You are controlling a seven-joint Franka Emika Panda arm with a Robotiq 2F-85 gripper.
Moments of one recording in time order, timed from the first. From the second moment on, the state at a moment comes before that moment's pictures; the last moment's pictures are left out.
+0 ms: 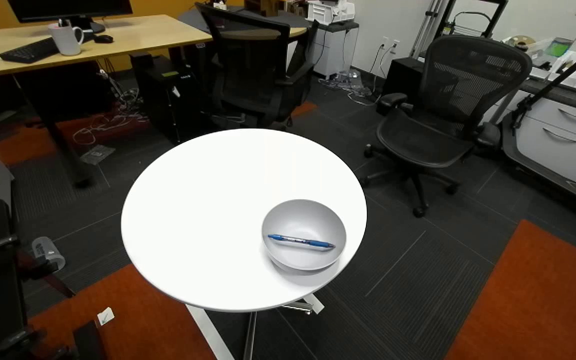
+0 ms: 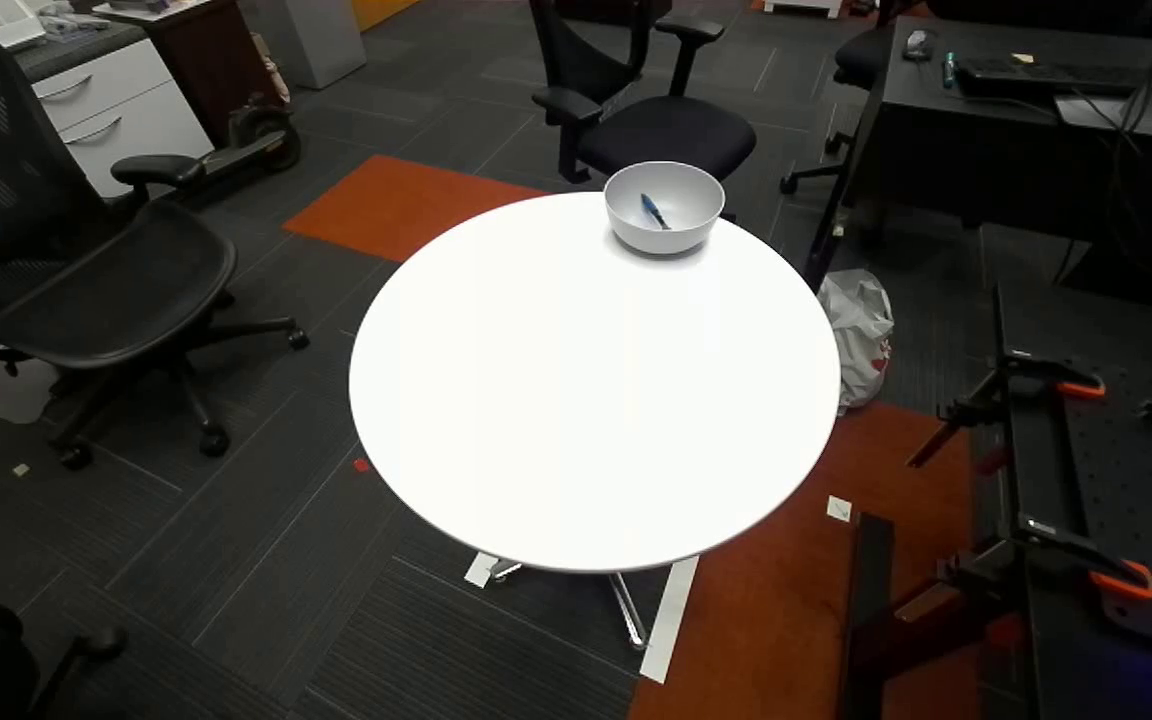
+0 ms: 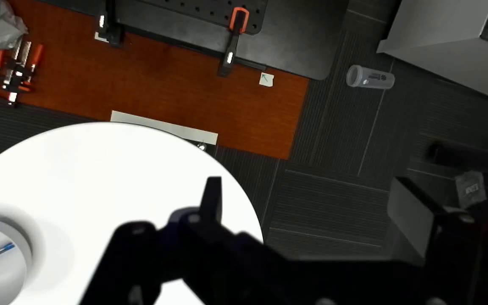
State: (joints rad) arm 0.17 -0.60 0.02 -2.30 0.17 1.56 -0.07
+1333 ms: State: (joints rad) arm -0.15 -0.33 0.00 -2.34 0.00 2.27 0.30
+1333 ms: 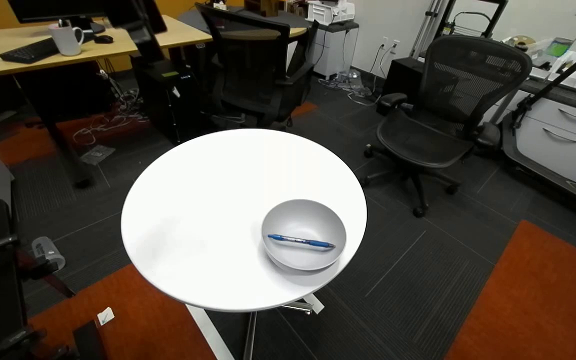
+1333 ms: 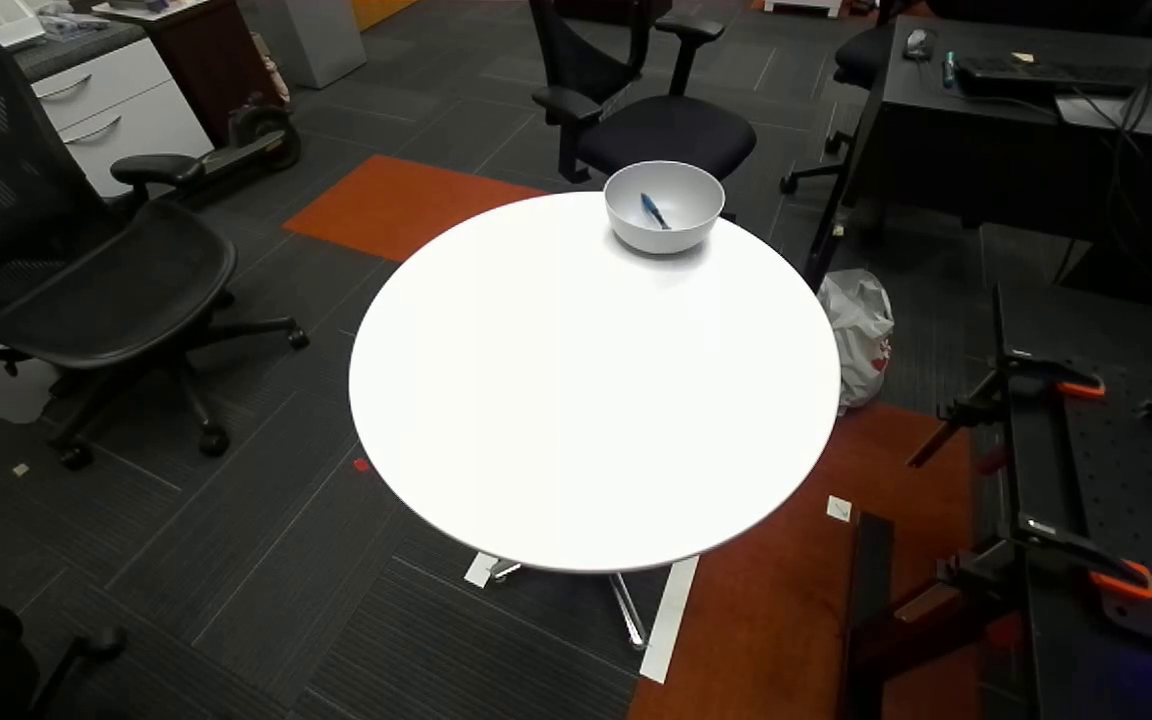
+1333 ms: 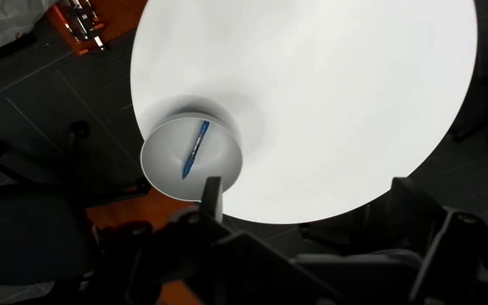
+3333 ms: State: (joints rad) arm -0.15 0.33 -0.19 -2.12 -0.03 2.63 0.57
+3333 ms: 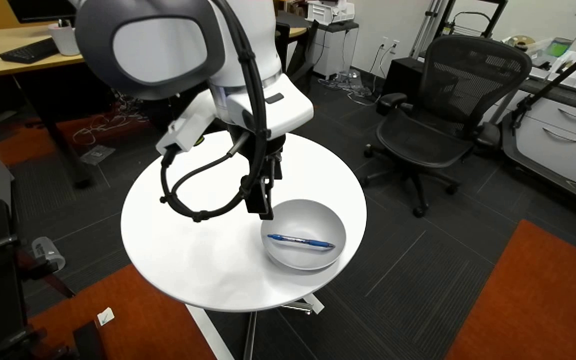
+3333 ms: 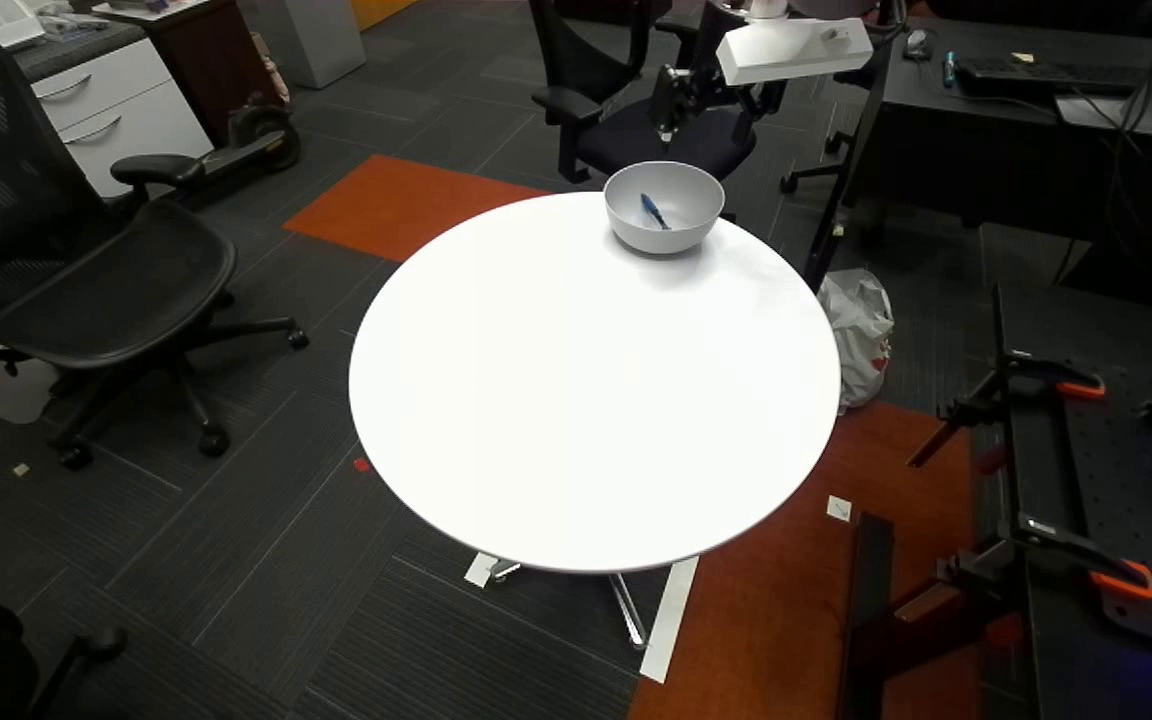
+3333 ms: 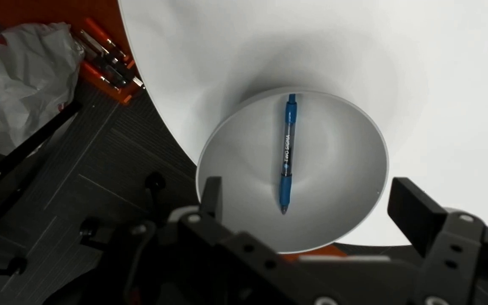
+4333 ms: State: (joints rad) arm -0.14 0.64 -0.21 -1.87 -0.02 2.62 0.57
